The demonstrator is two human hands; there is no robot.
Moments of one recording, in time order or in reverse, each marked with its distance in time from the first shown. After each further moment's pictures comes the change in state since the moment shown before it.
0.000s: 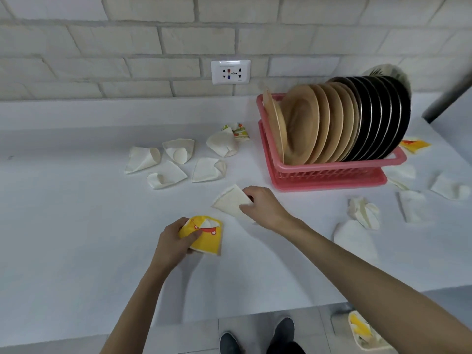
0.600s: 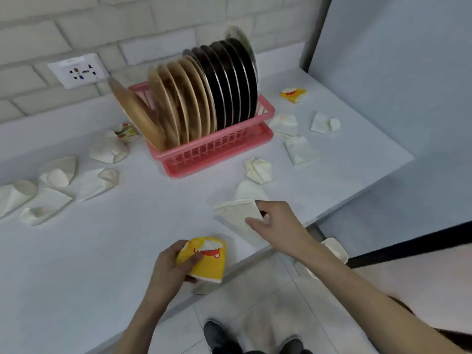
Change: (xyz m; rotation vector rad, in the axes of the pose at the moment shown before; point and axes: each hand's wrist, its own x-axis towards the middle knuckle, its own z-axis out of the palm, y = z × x) left_hand -0.099 0.047 0.168 0.055 -0.387 0.000; right_hand -0.223 0.117 -0.093 0.221 0.299 0.235
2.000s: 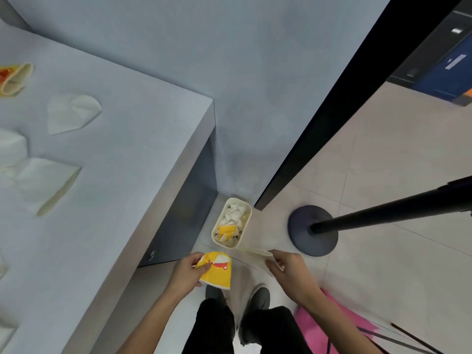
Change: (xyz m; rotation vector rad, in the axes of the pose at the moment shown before) left_hand 0.136 -0.074 0.428 0.609 -0.739 -0.142; right_hand -0.226 0.350 -0.106 0.152 0.419 0.757
